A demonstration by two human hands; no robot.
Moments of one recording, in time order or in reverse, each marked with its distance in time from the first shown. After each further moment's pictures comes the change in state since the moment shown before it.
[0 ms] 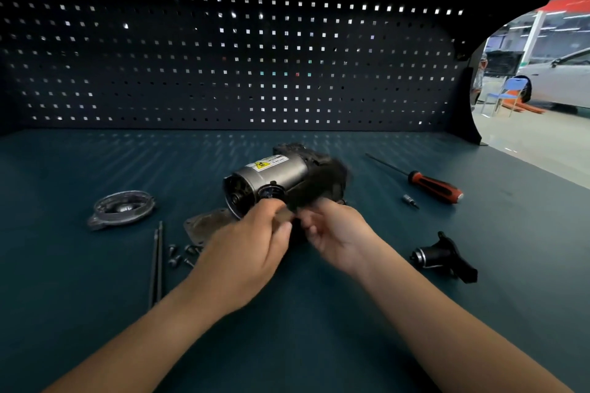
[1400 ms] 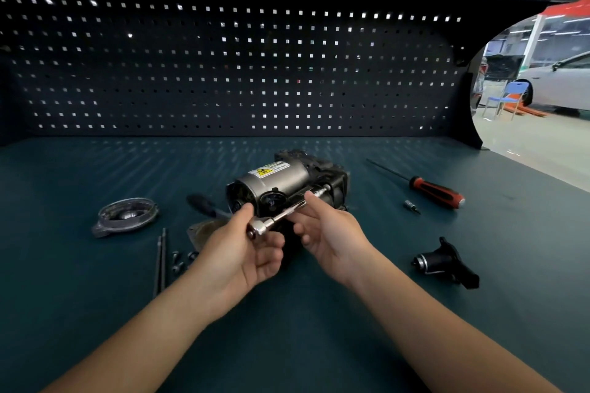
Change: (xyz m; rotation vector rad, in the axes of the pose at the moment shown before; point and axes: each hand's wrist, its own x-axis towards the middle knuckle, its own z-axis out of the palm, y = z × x) left_hand 0.012 0.002 0.002 -1.351 -0.019 -0.966; right_hand -0.001 0.006 0.004 -0.063 0.015 -0.040
